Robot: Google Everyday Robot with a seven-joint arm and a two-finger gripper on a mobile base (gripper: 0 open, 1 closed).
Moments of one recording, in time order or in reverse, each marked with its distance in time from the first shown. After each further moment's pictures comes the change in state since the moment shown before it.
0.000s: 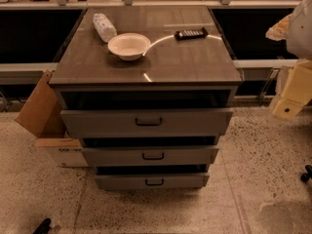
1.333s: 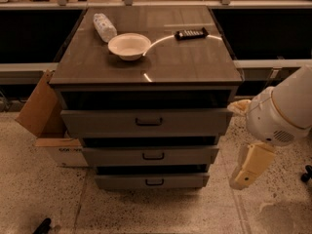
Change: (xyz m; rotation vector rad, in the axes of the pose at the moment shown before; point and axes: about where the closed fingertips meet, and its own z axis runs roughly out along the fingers) arm -0.002 0.093 0.127 -0.212 -0.193 0.010
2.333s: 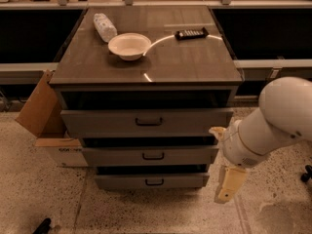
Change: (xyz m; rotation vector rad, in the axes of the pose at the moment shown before) arm 0.029 -0.001 0.102 -0.036 0.040 -0.093
